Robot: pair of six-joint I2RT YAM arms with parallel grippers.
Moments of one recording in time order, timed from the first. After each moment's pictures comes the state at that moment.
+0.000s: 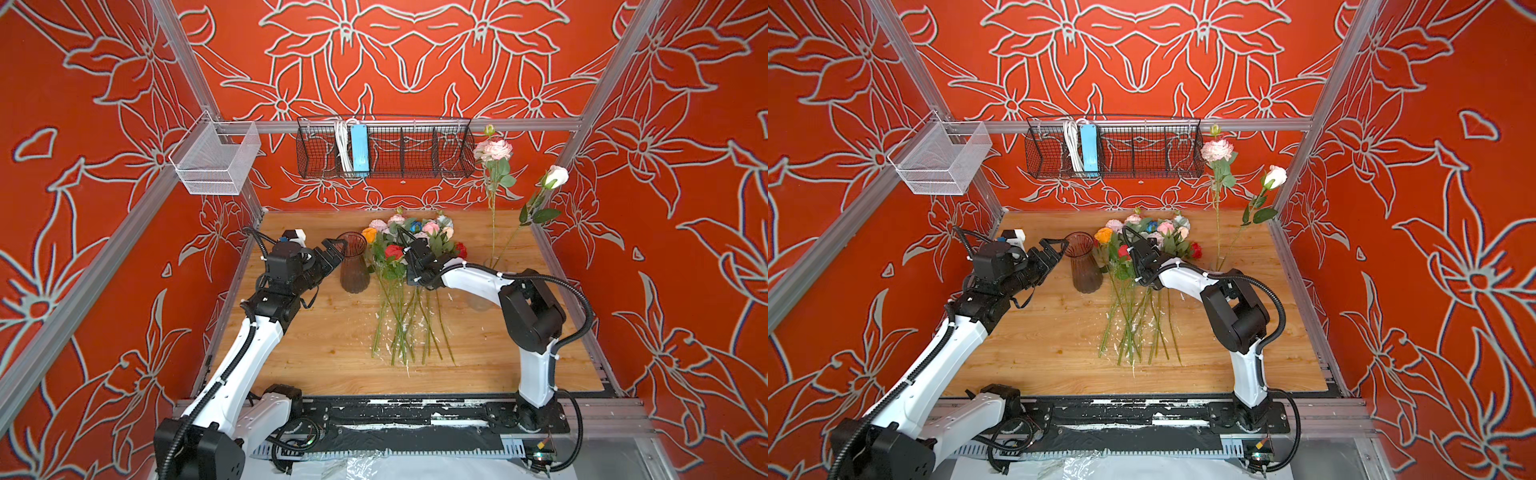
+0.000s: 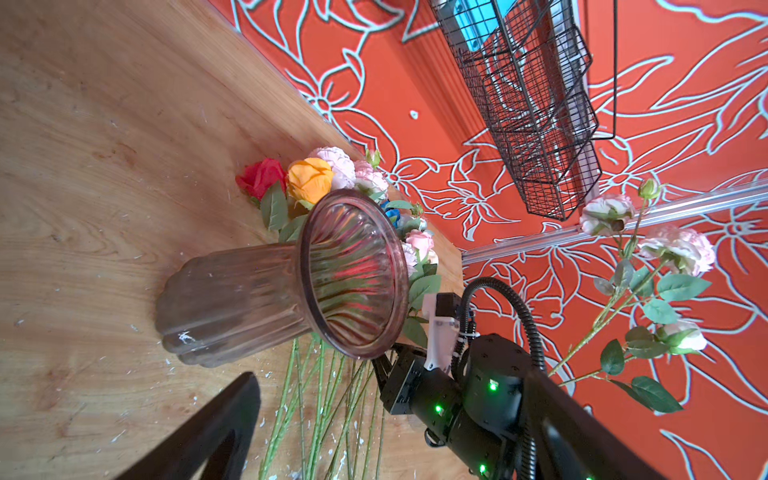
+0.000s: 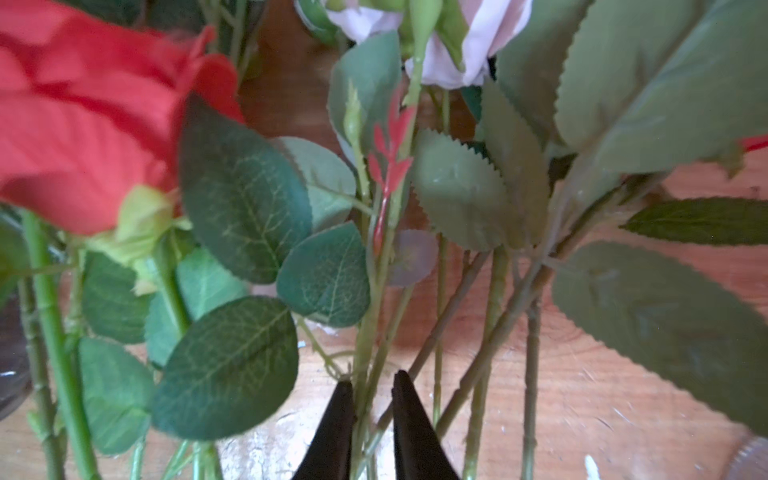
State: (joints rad) left arm -0.12 1.02 0.87 -0.21 0.28 -0.94; right arm 0.63 1.97 1.39 -0.47 0.28 0.60
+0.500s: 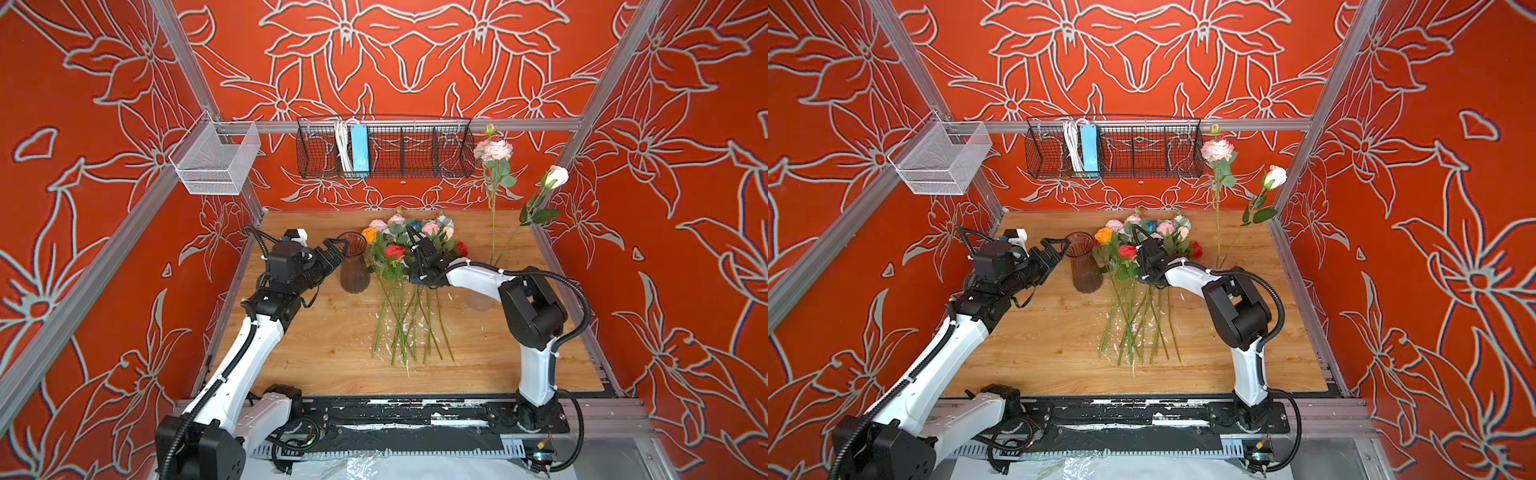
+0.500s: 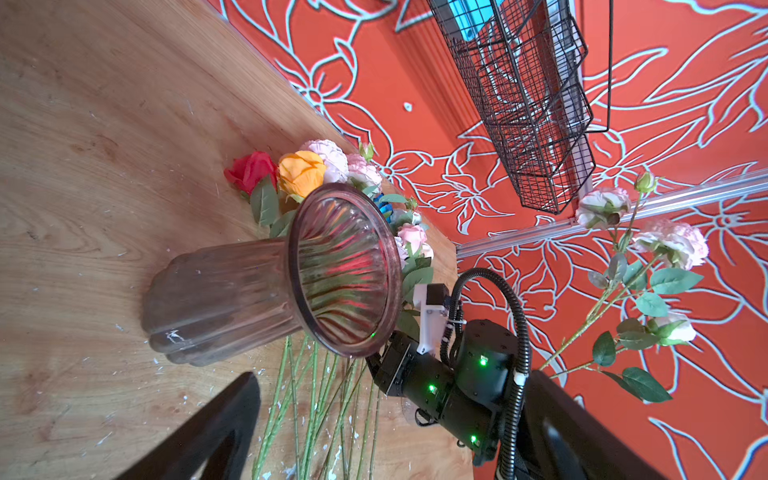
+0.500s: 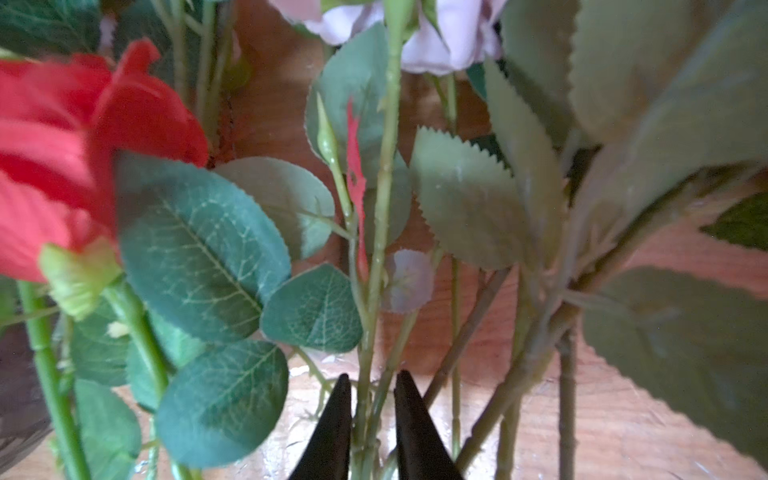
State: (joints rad) left arm -0.12 1.04 0.87 -0.19 0.31 -0.94; right arm 0.58 1.98 1.35 -0.38 0.15 0.66
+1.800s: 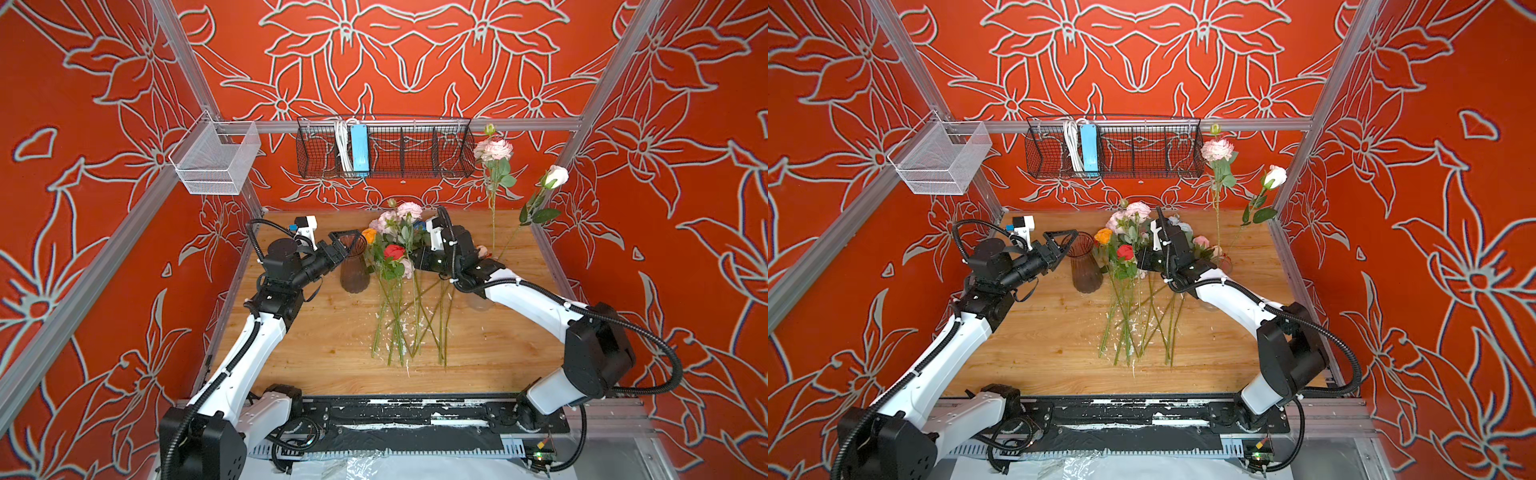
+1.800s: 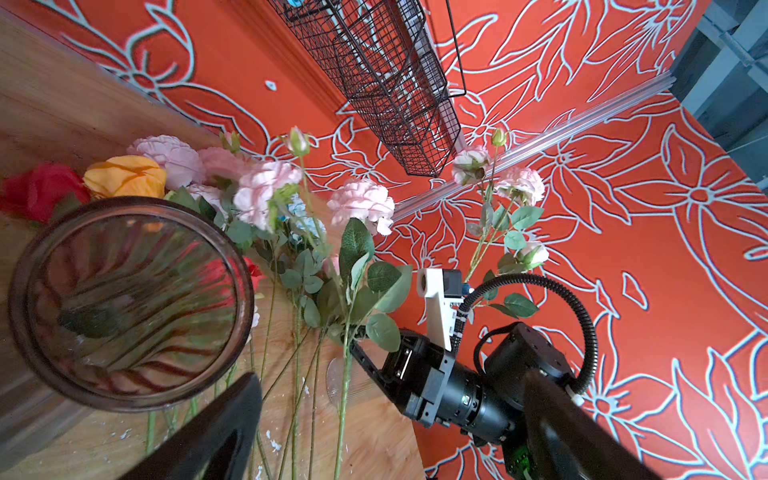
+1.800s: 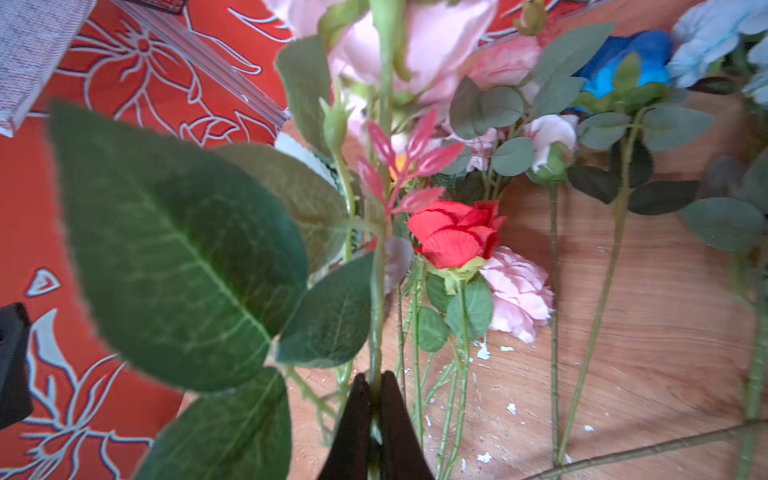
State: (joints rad) left arm -0.12 1.06 0.84 0.13 0.57 -0.99; right arm 0.57 1.55 1.13 -0.07 -0.21 0.66
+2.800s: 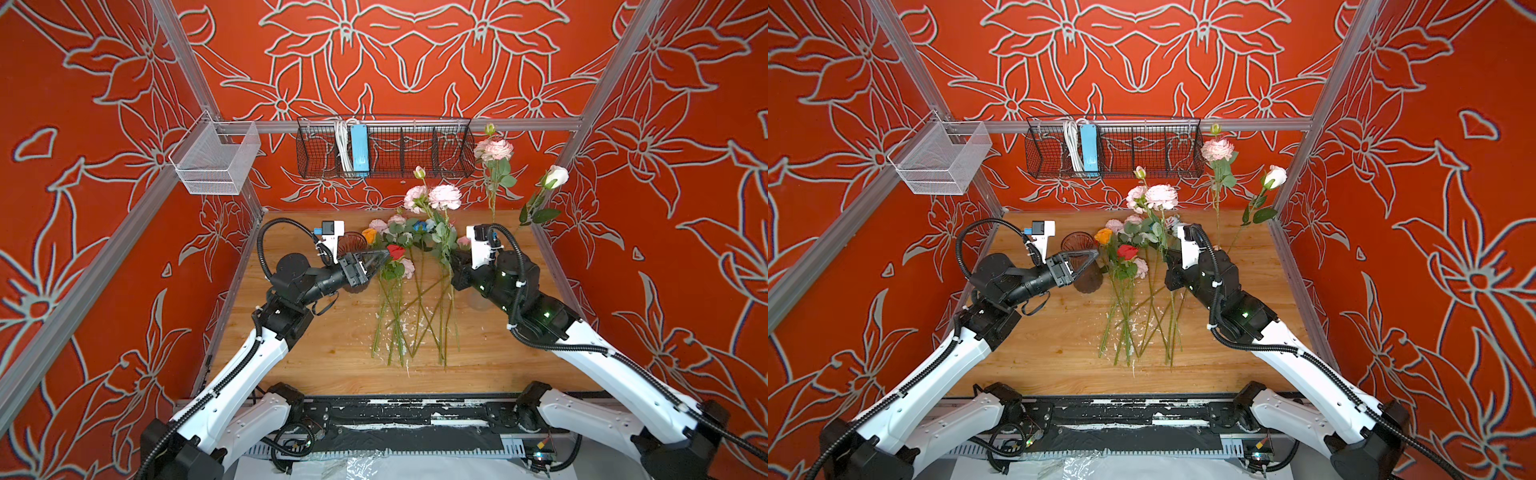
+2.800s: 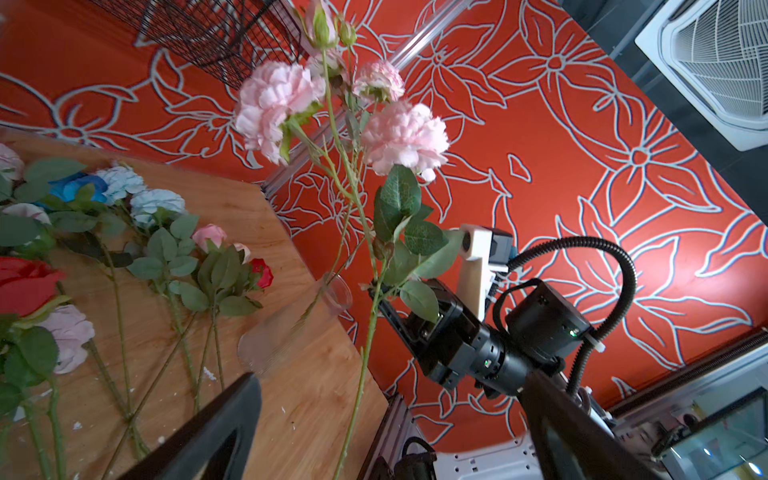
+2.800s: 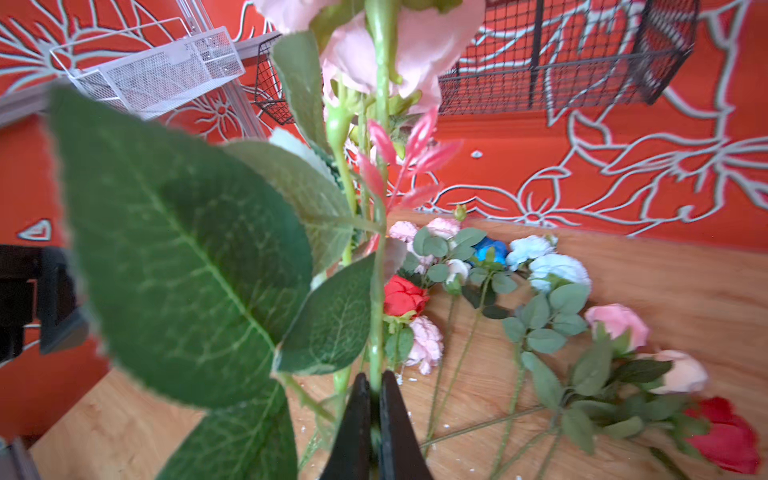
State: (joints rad) left arm -0.41 0.96 0.81 0.26 0.63 -0.92; right arm 0.66 0.97 0.96 -0.19 0.16 0.26
